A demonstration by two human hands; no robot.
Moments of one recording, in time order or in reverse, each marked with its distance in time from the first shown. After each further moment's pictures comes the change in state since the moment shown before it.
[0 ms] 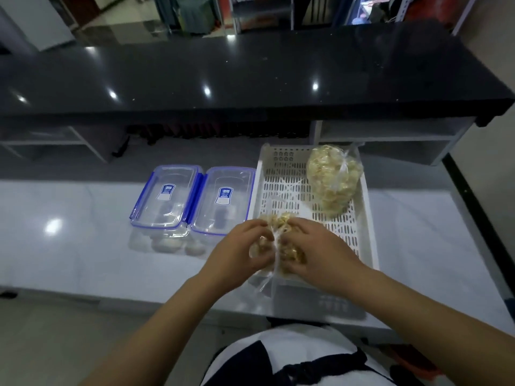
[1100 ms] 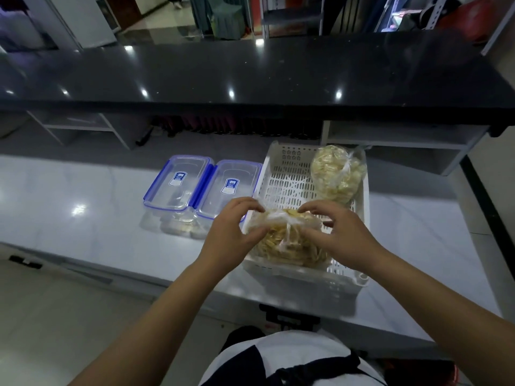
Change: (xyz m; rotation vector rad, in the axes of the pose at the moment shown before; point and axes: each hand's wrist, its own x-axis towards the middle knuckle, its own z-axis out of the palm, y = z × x) left_hand -0.012 0.039 -0.005 -0.086 0.313 -0.124; right_hand -0.012 0.040 -0.026 0.475 0.125 0.061
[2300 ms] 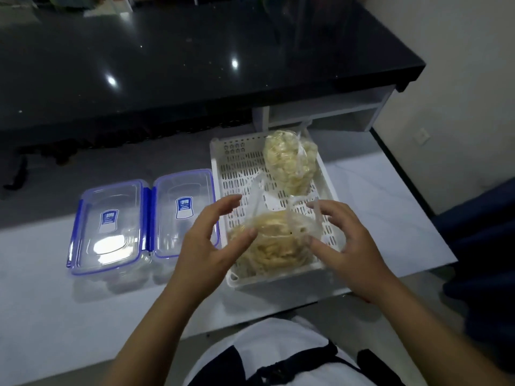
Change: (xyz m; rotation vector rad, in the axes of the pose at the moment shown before) left_hand 0.049 -0.016 -0.036 -0.321 -0.340 0.045; right_hand -0.040 -0.035 0.037 0.058 0.479 0.249
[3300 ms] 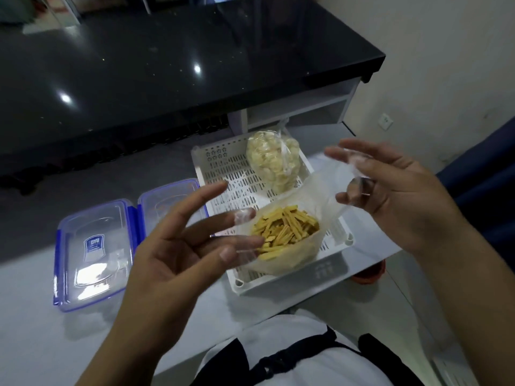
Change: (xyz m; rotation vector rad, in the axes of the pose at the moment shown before) left_hand -0.019 0.056 -0.055 -0.779 -0.228 0.036; right_hand 0.019 -0.083 -0.055 0.753 0.093 0.178
